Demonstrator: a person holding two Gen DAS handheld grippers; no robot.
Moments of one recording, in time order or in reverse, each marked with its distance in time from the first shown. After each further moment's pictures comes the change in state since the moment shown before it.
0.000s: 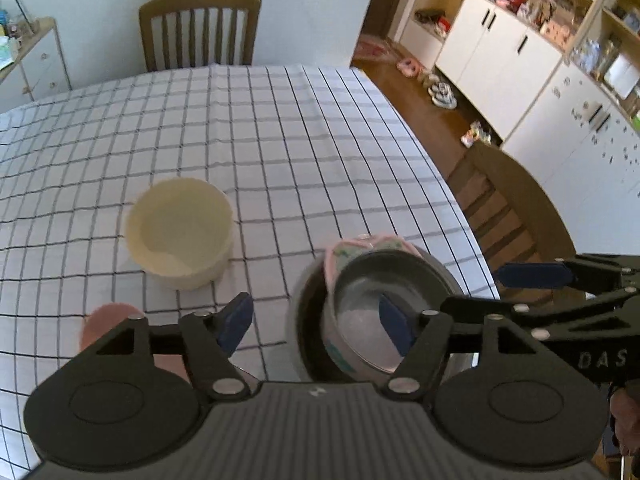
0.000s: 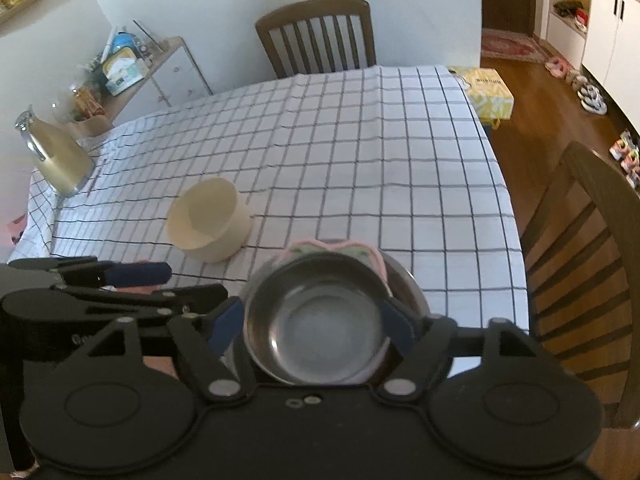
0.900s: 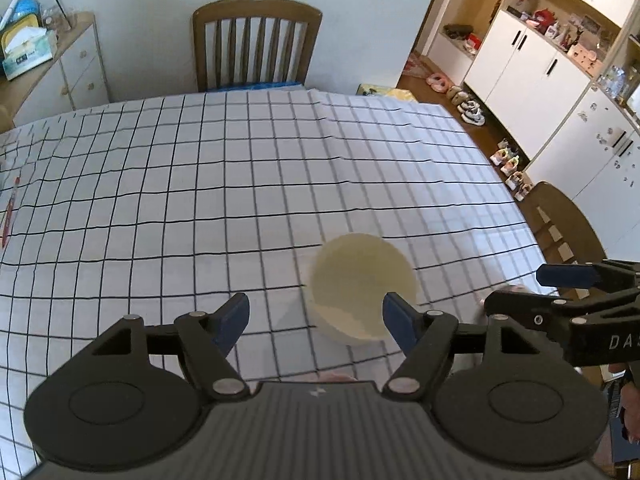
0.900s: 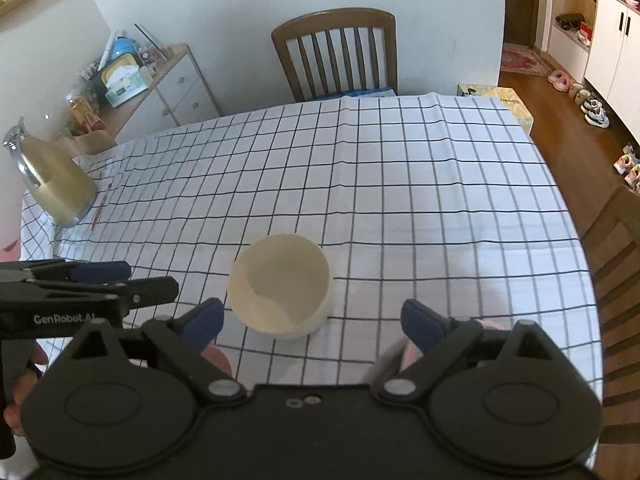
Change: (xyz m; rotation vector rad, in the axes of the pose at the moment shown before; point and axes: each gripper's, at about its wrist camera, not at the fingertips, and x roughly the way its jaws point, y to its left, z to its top) left arm -0.006 0.172 0.054 -0.024 0.005 0.026; right arm 0.073 0.109 0.066 0.020 -0.021 -0.042
